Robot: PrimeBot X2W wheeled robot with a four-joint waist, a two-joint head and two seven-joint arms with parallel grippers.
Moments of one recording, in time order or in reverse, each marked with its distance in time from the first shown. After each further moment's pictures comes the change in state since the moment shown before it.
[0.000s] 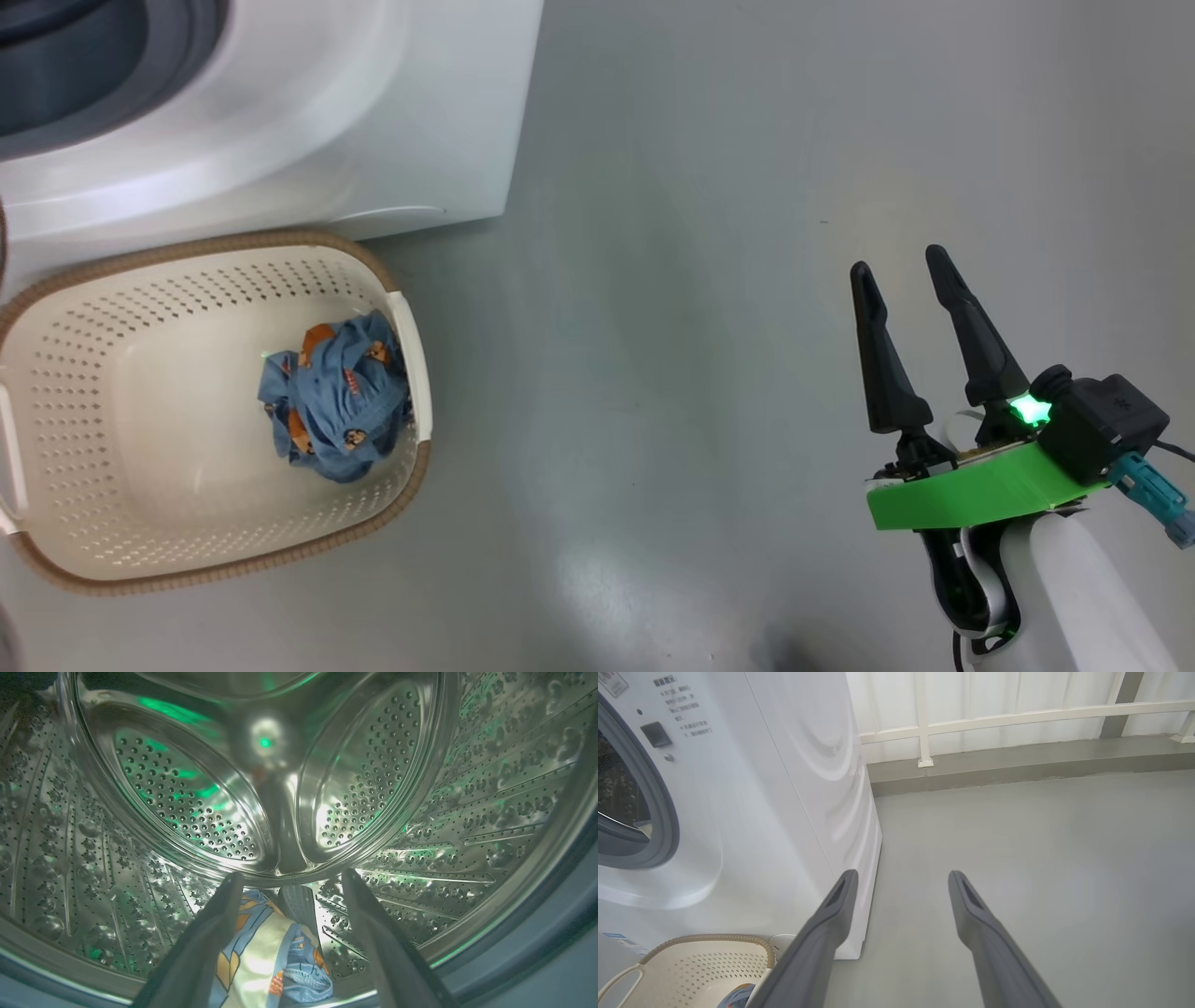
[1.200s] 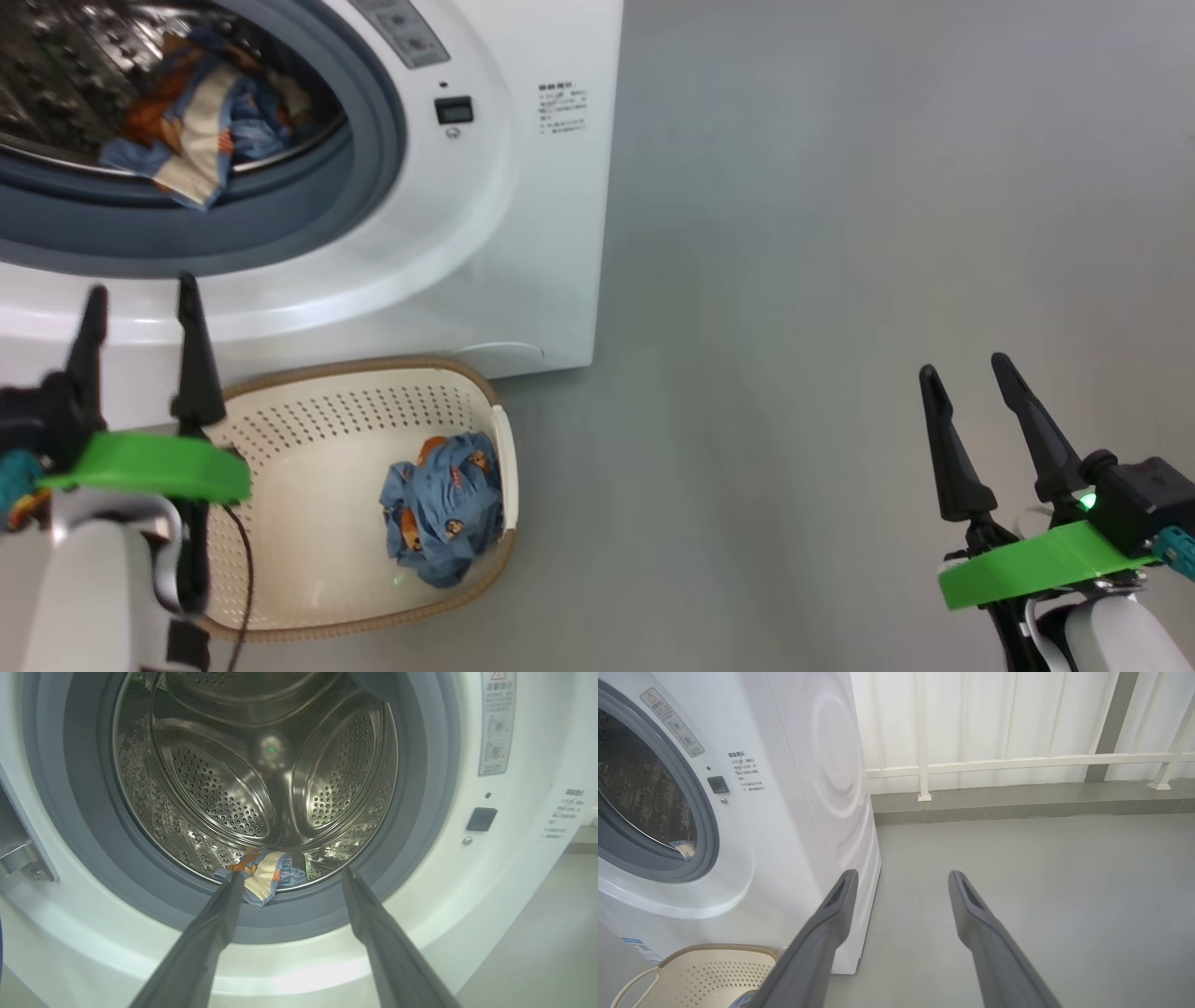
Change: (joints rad) left arm 0.722 -0.224 0.131 -0.476 0.081 -0.001 0.000; right arm 0.151 -0.093 -0.053 0.047 0.005 0.000 0.000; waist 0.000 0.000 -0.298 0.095
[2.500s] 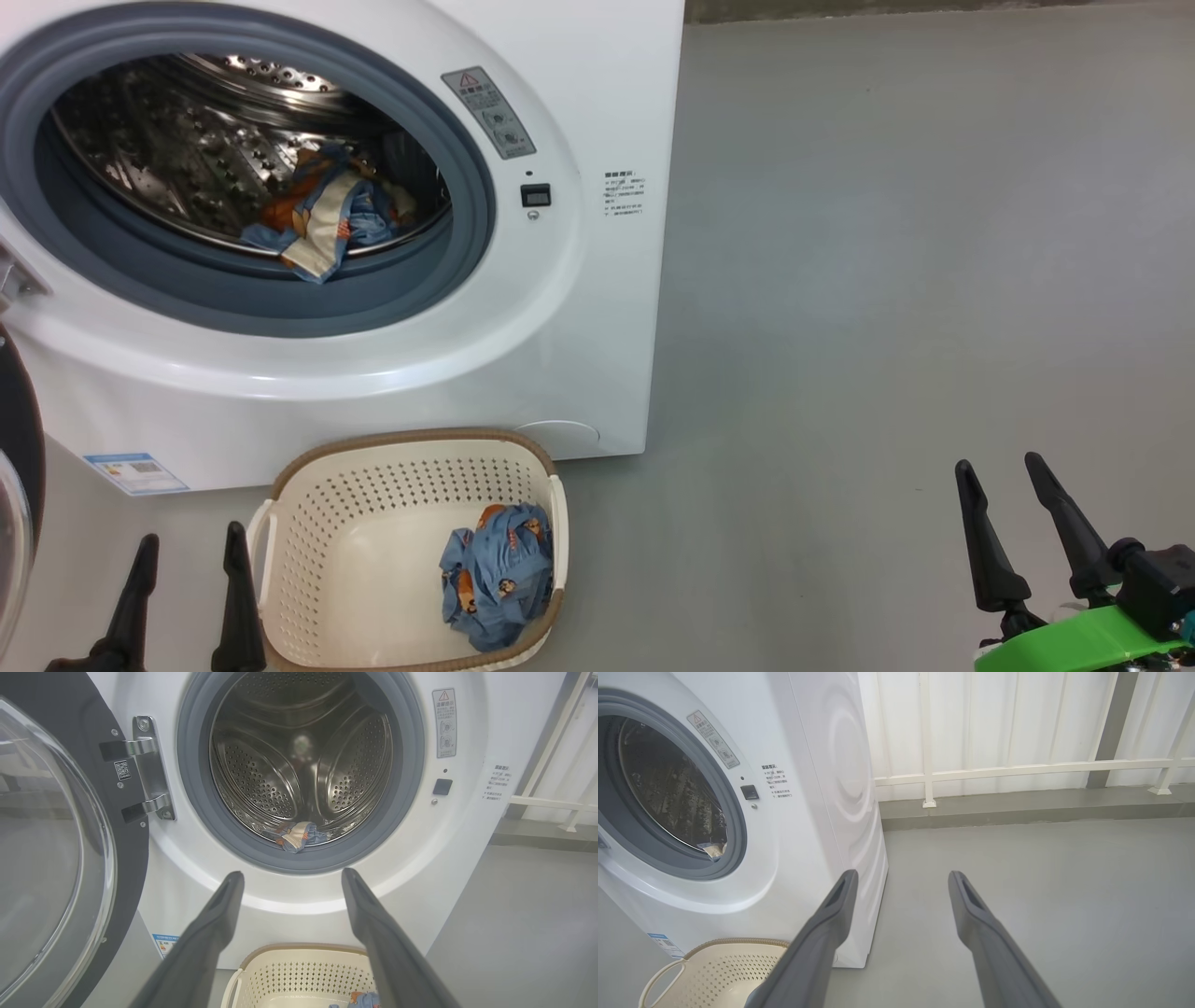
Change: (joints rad) left arm 0.538 -0.096 0.039 -0.345 0.010 0.000 0.000; right arm 0.168 -0.026 -0.048 0.006 0.017 0.000 0.000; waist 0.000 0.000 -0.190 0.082
